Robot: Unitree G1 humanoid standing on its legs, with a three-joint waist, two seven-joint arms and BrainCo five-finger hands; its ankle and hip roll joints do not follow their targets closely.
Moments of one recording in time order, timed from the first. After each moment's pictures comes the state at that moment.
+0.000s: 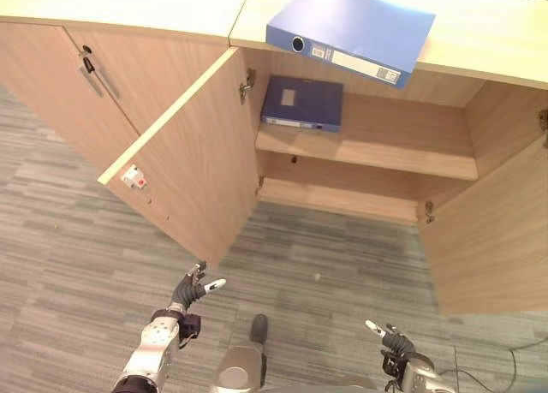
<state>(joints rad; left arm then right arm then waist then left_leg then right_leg) 0.04 0.41 -0.15 0.55 -0.30 -0.08 -0.03 -0.04 -0.21 0.00 1.06 0.41 -0.03 0.00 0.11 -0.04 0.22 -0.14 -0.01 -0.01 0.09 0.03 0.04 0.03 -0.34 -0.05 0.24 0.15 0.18</state>
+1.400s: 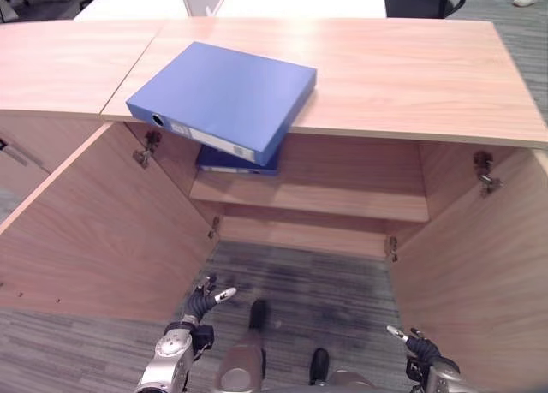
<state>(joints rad) 0.10 0.28 -0.14 0.57 -0.31 -0.07 -0.02 0.00 -0.32 0.00 1.07 0.41 -0.03 0.00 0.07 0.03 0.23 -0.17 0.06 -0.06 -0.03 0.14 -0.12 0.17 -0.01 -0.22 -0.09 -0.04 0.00</state>
